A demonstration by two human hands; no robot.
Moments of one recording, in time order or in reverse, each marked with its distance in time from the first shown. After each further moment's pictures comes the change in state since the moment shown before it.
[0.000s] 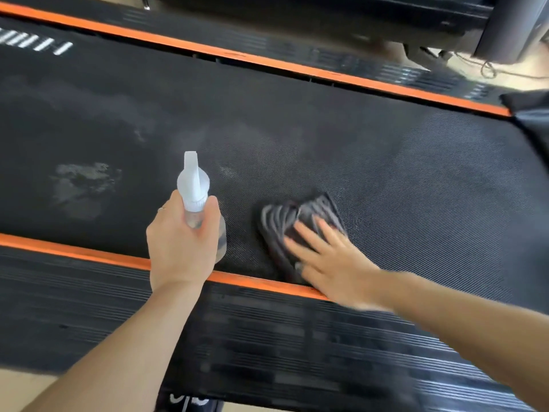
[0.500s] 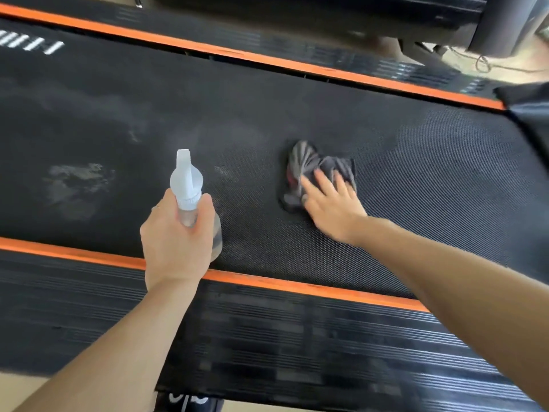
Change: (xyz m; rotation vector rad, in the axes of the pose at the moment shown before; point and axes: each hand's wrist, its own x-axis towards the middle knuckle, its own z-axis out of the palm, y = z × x) left_hand 0.002 -0.001 0.000 0.002 0.002 0.001; right_hand 0.050 0.054 -0.014 0.287 0.000 0.589
